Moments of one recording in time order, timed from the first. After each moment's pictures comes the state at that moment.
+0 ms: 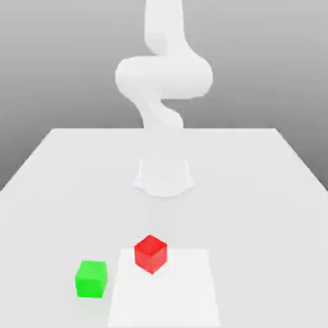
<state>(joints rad) -0.02 -0.73 0.02 -2.36 0.01 2.35 0.85</state>
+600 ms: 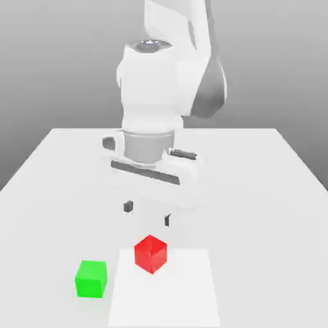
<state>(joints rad) -0.18 -0.07 0.11 -2.87 0.01 2.83 1.36</state>
